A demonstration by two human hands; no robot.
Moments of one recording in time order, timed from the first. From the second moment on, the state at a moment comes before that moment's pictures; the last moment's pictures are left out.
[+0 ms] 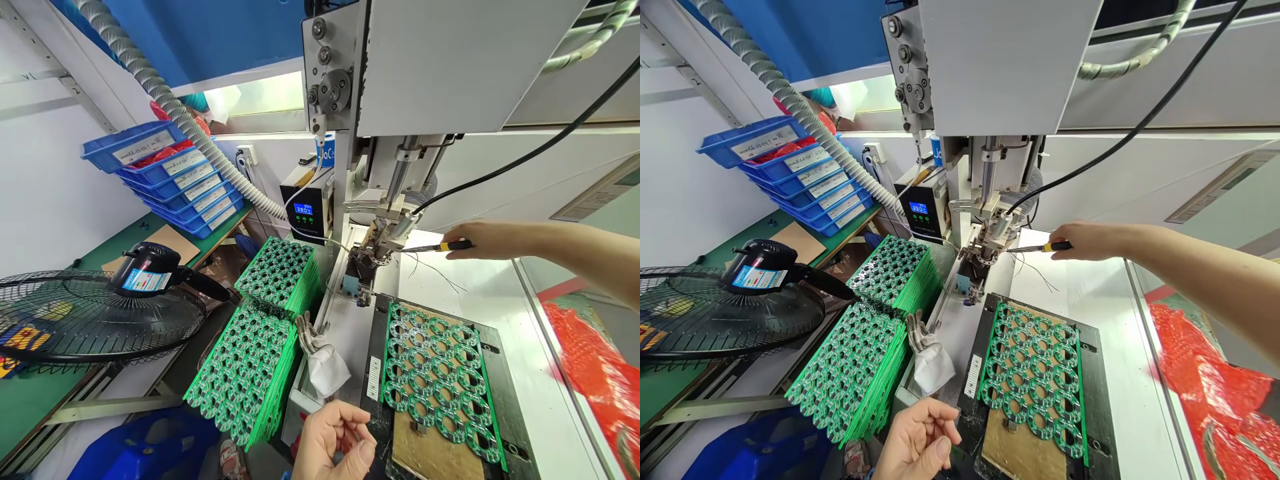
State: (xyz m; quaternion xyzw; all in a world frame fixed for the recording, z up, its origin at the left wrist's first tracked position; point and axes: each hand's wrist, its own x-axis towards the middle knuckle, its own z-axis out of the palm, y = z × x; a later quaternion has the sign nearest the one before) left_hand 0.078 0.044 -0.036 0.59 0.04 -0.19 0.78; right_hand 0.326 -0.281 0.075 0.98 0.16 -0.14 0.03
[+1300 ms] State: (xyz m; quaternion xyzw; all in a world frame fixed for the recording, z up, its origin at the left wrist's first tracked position) left_hand 0.068 0.046 -0.028 0.60 0.06 -0.17 0.78; right_hand 0.323 -0.275 0.073 0.97 0.13 -0.21 0.02
